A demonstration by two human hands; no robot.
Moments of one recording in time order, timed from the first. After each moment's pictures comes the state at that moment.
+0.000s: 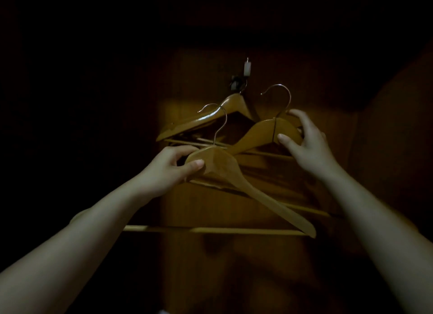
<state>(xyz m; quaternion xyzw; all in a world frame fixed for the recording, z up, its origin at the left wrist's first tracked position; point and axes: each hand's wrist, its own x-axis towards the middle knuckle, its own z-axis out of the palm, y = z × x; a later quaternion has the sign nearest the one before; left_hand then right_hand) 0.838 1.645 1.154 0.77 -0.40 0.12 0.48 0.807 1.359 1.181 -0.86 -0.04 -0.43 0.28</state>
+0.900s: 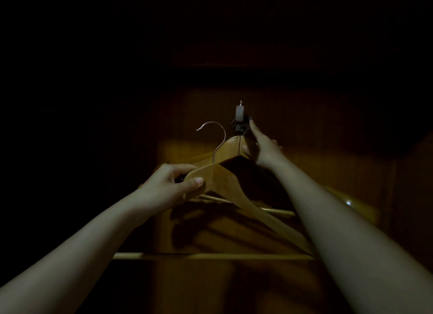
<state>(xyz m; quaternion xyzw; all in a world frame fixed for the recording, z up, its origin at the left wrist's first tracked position) 0.892 1.592 1.207 0.79 -0.31 0.15 0.51 0.967 1.368 1.270 -0.92 -0.01 -0.28 0.28</state>
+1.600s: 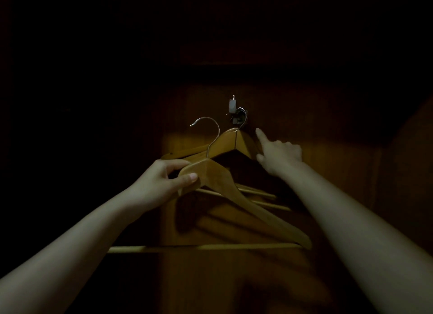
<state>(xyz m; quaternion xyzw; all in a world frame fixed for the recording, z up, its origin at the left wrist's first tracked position) 0.845 1.600 1.196 0.78 -0.32 0.17 0.51 0.890 1.358 1.250 -0.95 0.06 -0.30 -0.05</state>
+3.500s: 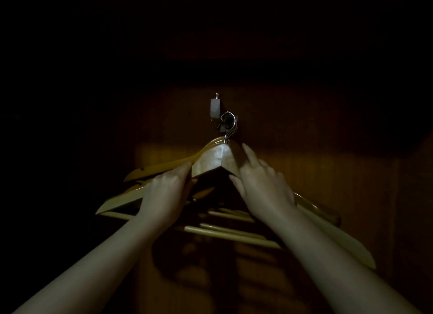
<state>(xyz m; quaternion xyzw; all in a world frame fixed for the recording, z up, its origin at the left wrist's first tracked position) 0.983 1.538 1.188 0.84 -0.22 0.46 0.19 0.927 1.361 1.217 -0.91 -0.09 -0.40 -0.01</state>
